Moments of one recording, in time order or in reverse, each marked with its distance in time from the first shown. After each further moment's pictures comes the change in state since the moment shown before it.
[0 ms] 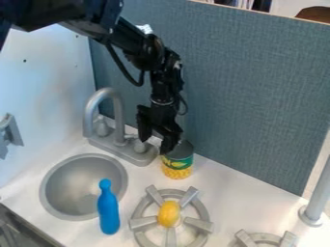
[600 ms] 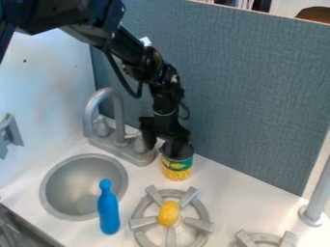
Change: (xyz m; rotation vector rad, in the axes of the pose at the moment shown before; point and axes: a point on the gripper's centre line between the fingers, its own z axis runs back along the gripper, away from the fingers) arm 0.014 -0.006 -0.020 -0.033 -0.141 0.266
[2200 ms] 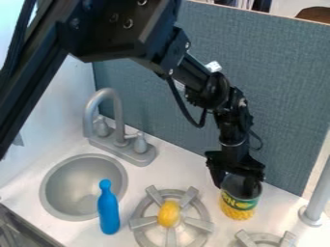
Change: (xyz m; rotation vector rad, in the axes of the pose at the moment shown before) arm -0.040 -0.170 0.004 -0.266 0.104 -0.156
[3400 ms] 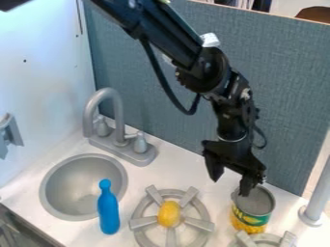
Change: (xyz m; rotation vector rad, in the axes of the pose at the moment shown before) arm -0.035 -0.002 0.060 0.094 -0.081 -0.124
